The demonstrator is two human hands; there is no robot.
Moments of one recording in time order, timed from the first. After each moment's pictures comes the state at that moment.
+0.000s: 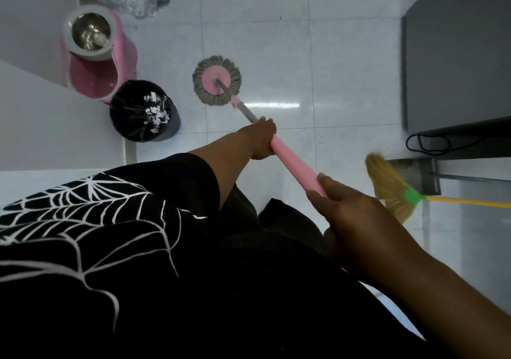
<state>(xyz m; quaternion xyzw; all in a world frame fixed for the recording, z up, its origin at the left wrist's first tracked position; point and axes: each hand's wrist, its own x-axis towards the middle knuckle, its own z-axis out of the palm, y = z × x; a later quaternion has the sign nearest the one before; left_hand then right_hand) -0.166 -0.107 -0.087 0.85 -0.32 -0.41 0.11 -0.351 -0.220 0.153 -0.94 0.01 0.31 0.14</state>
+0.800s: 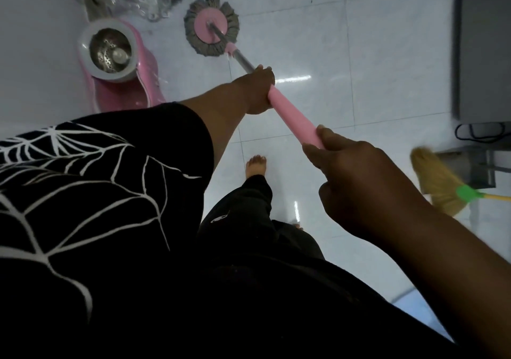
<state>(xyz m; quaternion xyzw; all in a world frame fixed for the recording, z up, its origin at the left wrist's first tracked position) 0.112 -0.011 -0.116 0.85 -0.35 -0.39 0.10 -0.089 -0.106 0.115 -0.94 0.05 0.28 0.17</state>
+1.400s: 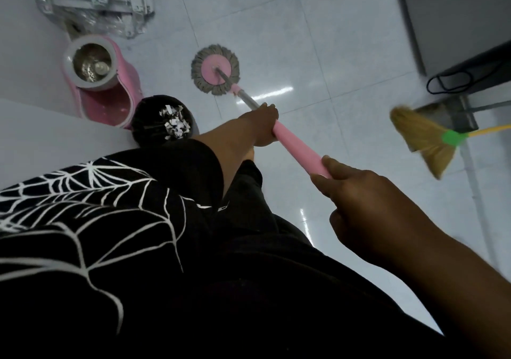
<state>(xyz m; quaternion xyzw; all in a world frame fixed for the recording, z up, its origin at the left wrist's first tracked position) -0.122 0.006 -0.086 0.81 -0.42 -0.42 0.03 -0.327 -0.055 0.147 -0.93 0.11 0.32 0.16</state>
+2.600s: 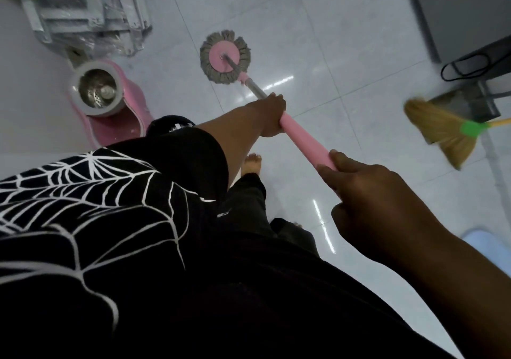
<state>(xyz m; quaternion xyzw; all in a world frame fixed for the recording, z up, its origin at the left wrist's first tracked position) -0.032 -0.023 -0.082 0.77 -0.50 -0.39 -0.02 -0.242 -0.058 0.137 -0.92 0.20 0.29 0.18</state>
